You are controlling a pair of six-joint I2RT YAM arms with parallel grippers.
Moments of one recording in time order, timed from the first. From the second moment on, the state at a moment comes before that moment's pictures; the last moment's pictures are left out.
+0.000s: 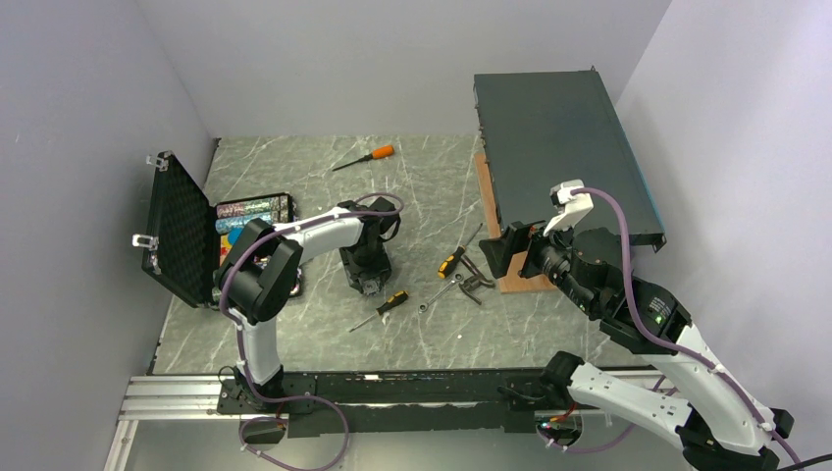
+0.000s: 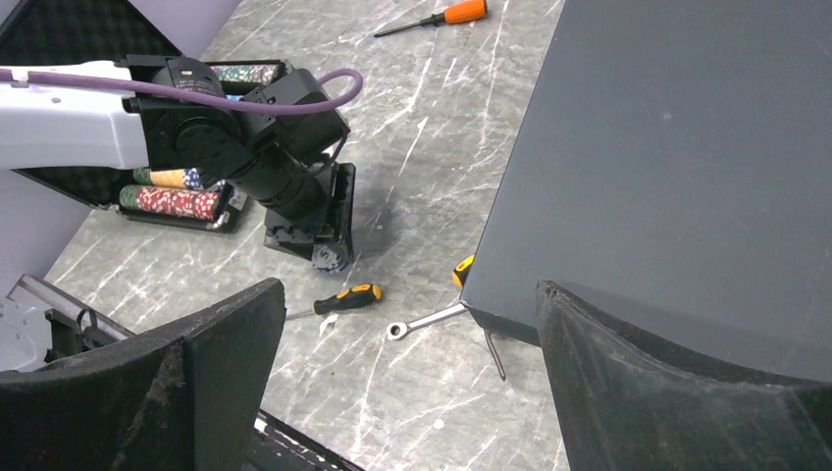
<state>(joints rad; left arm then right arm) -0.63 1.90 1.26 -0.85 -0.09 -0.97 0.84 0.71 1.14 -0.71 0.33 0.37</state>
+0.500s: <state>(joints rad) -0.63 1.88 1.25 -0.83 -0.08 -0.98 0.84 0.71 1.13 -0.70 0.33 0.37</state>
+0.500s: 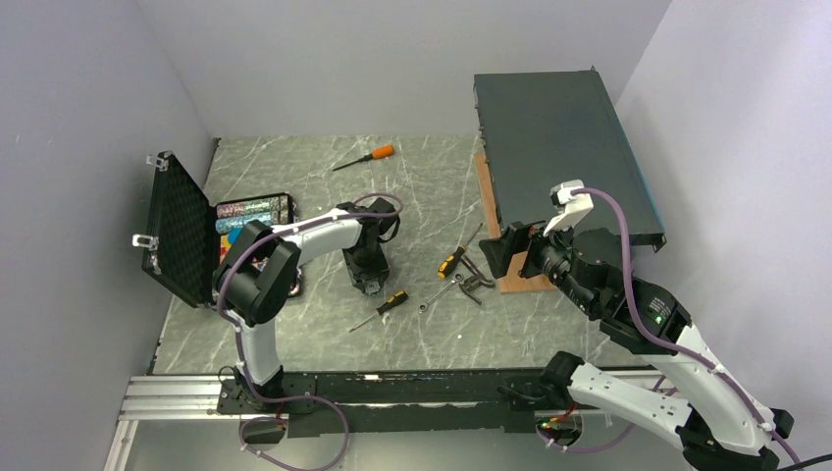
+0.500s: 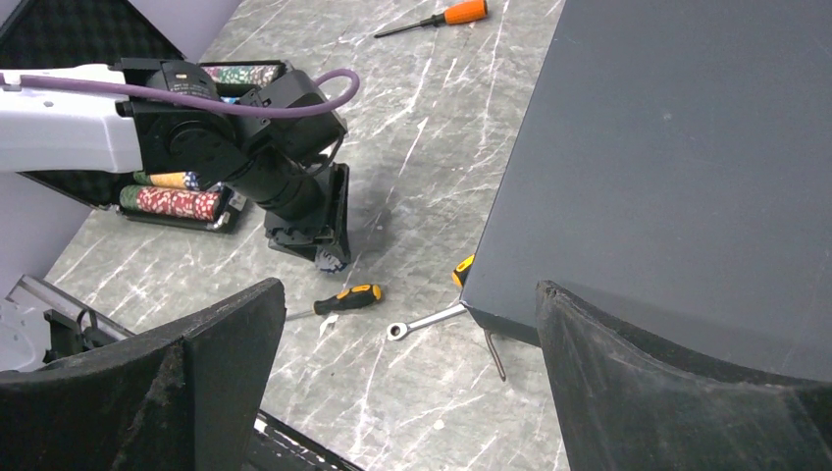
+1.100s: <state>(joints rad) -0.64 1.84 1.19 -0.79 -0.10 -0.96 0.84 0.70 1.13 -0.70 0.33 0.37</state>
